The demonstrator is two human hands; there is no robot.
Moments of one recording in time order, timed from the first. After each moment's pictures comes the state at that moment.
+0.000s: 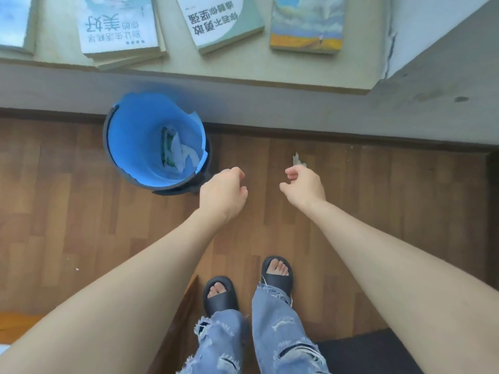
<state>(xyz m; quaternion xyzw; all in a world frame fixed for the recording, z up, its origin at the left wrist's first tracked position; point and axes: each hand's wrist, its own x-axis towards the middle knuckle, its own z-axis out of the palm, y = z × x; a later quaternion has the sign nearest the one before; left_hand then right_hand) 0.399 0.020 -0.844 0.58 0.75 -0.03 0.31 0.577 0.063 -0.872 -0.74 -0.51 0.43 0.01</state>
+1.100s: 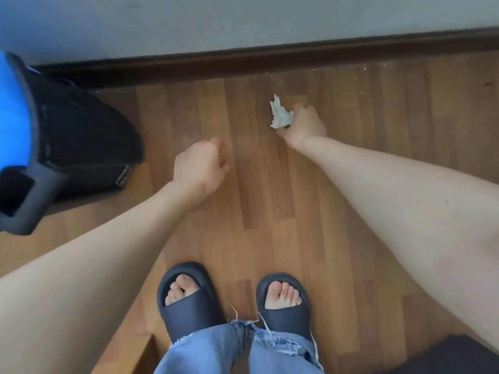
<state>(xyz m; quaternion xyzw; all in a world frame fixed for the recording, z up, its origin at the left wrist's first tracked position) 0.453 0.071 -1.155 0.67 0.67 -0.06 0.32 0.665 0.138 -1.183 -0.76 -0.55 0.33 -0.06</state>
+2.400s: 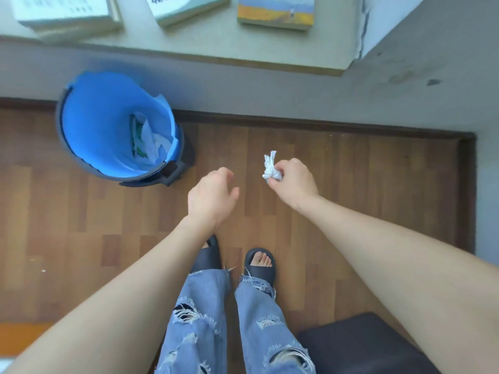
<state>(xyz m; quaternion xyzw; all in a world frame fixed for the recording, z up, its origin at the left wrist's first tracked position) 0.441 -0.001 -0.863 0.55 0.76 0.00 0.35 0.617 0.054 -0.879 -0.68 -0.64 0.35 -0.07</state>
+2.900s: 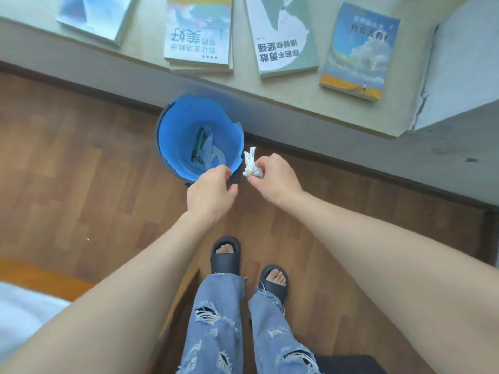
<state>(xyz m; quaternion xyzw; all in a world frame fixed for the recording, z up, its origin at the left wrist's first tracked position) 0.322 -0.006 -0.788 0.46 0.83 0.05 0.31 0.450 0.080 -0.795 -0.55 -0.75 0.37 -0.08</state>
